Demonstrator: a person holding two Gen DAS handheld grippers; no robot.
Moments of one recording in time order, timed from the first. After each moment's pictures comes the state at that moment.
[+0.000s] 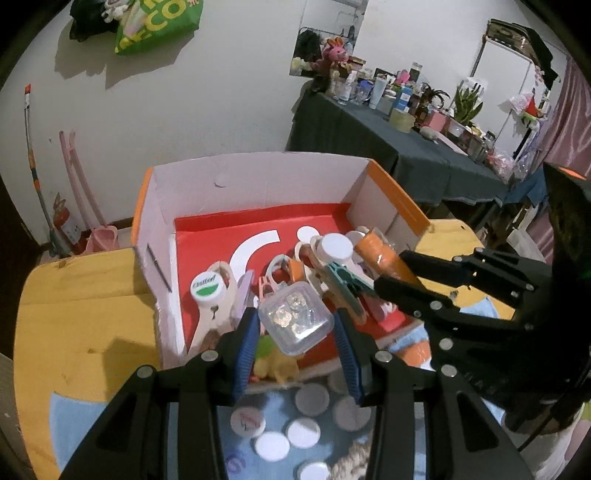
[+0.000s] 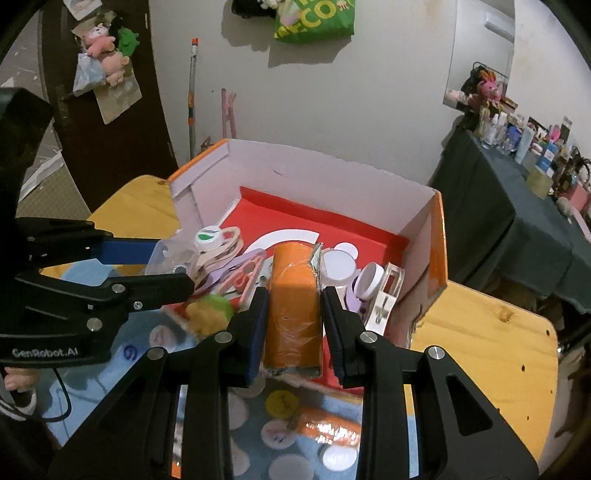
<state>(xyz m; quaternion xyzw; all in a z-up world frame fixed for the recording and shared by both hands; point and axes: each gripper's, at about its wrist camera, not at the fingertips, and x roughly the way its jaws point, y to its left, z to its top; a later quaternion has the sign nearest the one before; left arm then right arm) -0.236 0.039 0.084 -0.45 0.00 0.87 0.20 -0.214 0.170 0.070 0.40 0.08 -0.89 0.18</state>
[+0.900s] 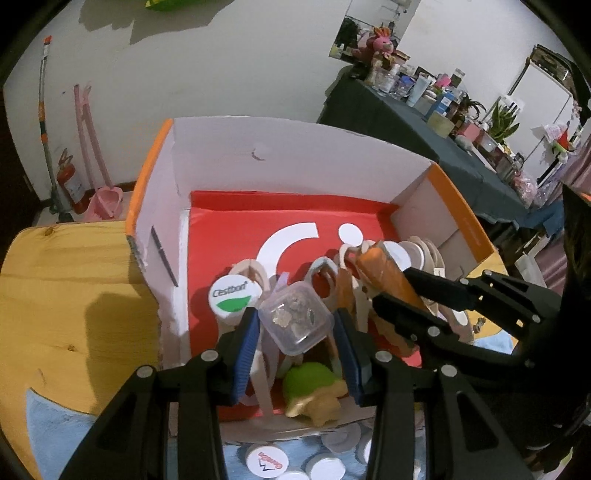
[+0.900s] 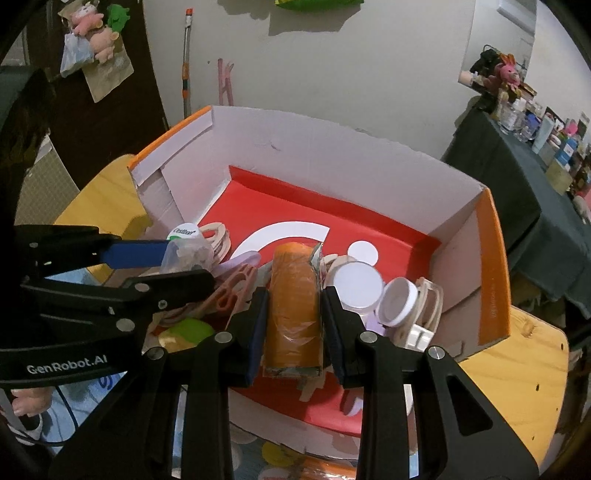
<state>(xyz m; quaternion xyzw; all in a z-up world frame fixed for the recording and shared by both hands) -0.282 0.018 0.045 -0.49 -0.05 0.85 0.16 -0.260 0.140 0.040 0.45 0.10 -0.87 0.18</state>
